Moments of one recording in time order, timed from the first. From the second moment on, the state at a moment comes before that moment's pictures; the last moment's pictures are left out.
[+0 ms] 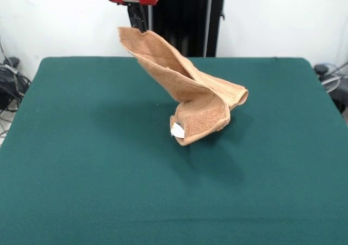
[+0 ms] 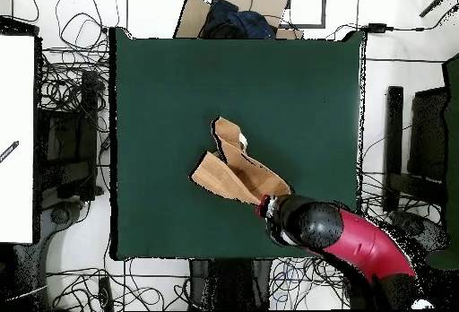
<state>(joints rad) -0.73 -0.92 0.21 2.10 -0.14 0.59 1.57</state>
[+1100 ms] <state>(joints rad) -0.74 -0.93 0.24 2.11 -0.27 0.59 1.57</state>
